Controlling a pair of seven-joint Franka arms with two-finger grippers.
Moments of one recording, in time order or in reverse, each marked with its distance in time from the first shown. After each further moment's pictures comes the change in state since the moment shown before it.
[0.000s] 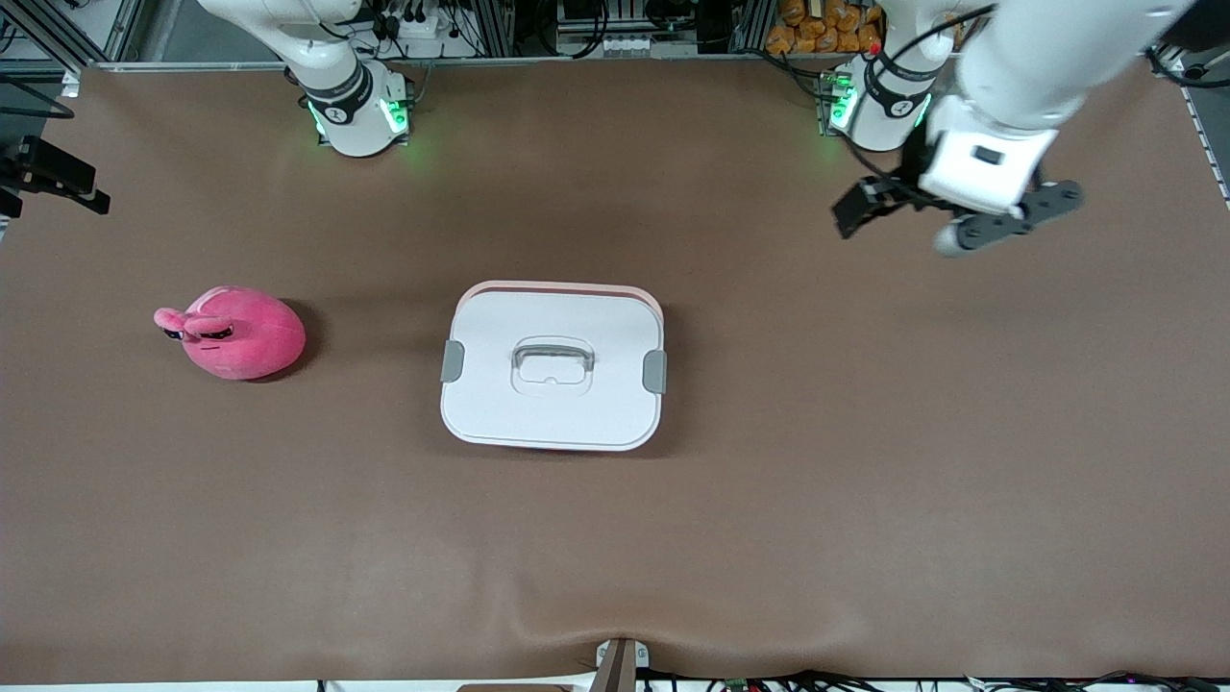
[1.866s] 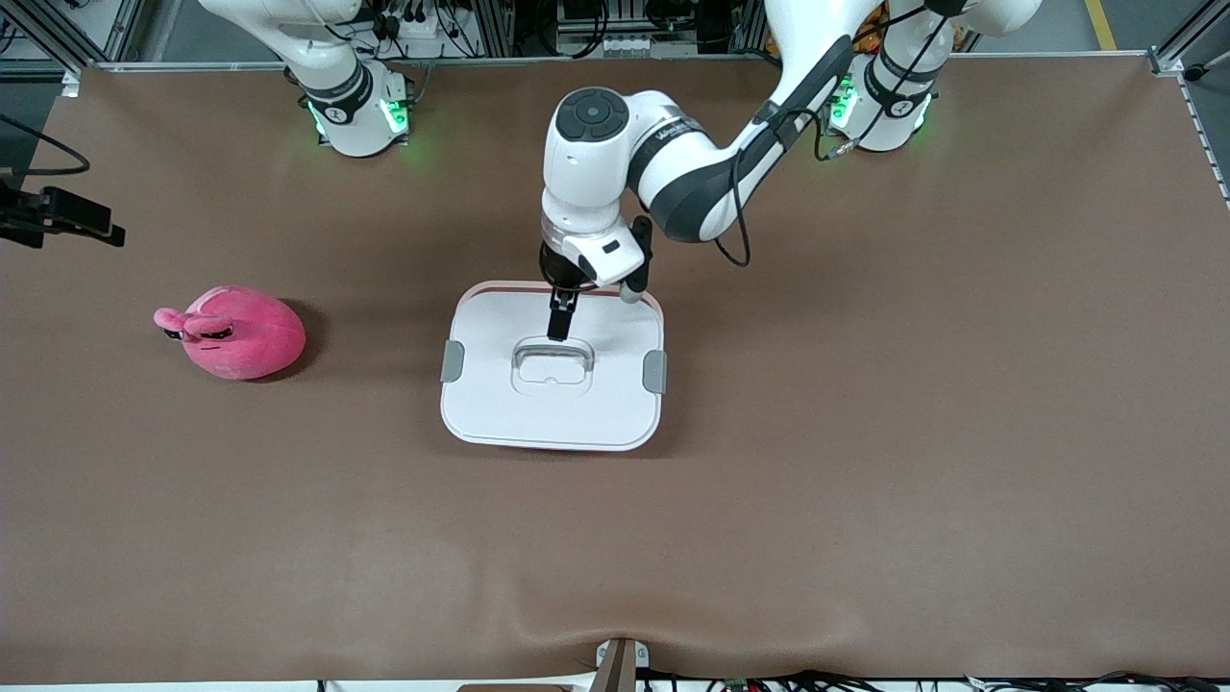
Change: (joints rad) left arm -0.556 0.552 0.104 0.103 0.262 0.715 -1.549; right arm -0.019 0.102 -0.009 0.000 0.001 0.004 0.000
